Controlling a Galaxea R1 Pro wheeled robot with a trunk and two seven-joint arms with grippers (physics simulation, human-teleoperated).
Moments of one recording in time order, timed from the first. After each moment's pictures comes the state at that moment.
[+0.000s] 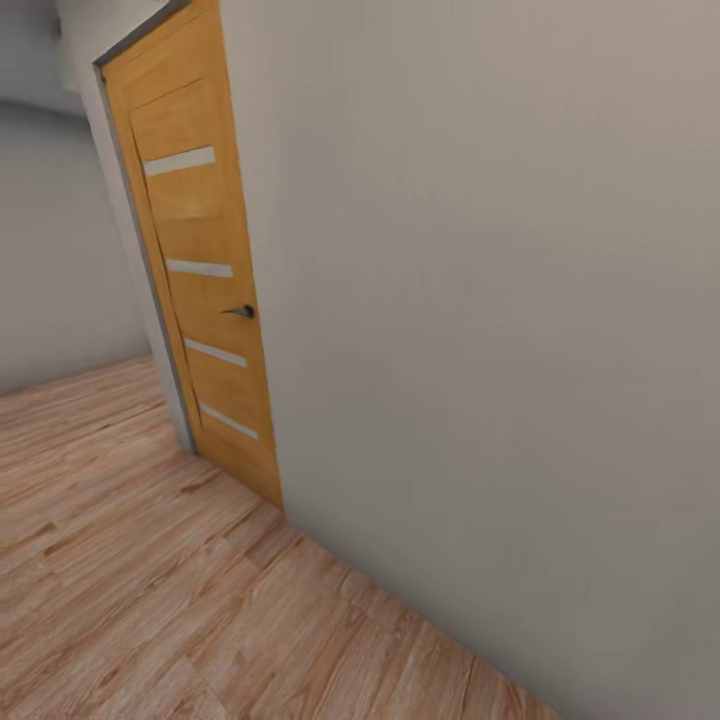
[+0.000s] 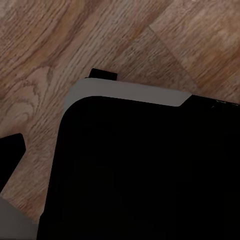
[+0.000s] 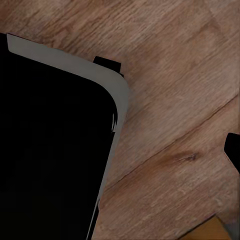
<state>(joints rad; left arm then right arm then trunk) 0.00 -0.02 0.02 -0.13 0.20 -0.11 0.01 -0.08 -0.09 0.35 0.03 -0.08 -0.16 0.07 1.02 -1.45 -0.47</state>
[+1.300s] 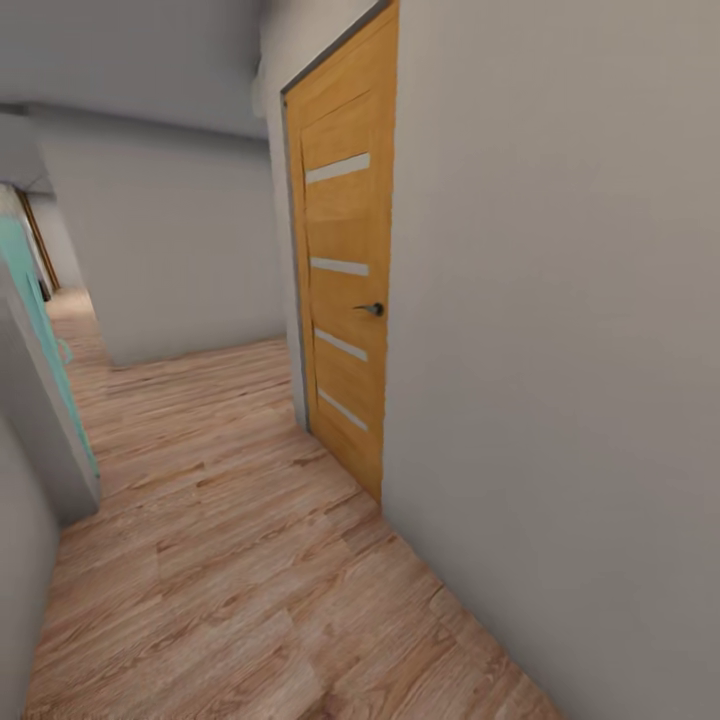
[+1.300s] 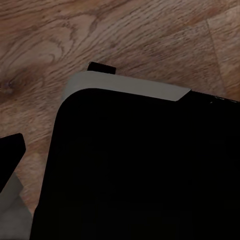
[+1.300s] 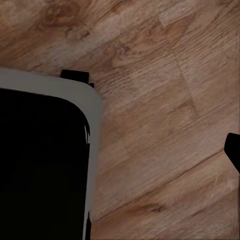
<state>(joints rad) 0.00 -0.02 0.02 -0.12 0.22 -0.10 0.01 -0.08 -0.07 0.33 0.02 -0.20 -0.17 -0.07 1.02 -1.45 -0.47</state>
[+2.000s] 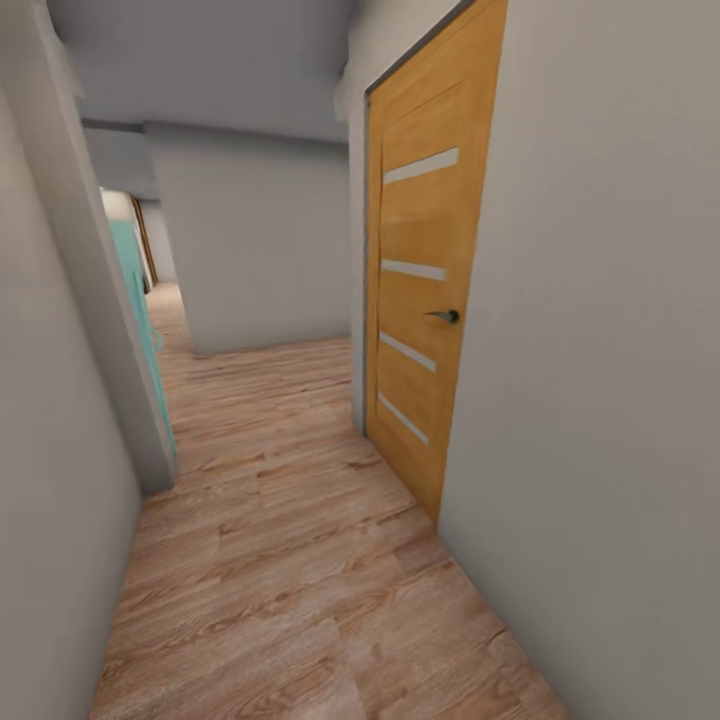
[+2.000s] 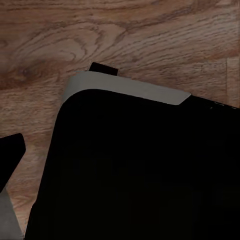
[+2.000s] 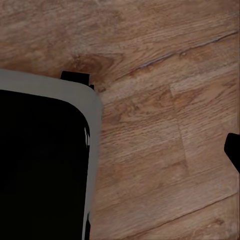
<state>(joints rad) 0.00 -0.02 0.02 -0.12 0.26 -0.10 0.01 -0.08 -0.07 0.34 0.02 -0.20 -0.17 -0.07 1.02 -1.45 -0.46</state>
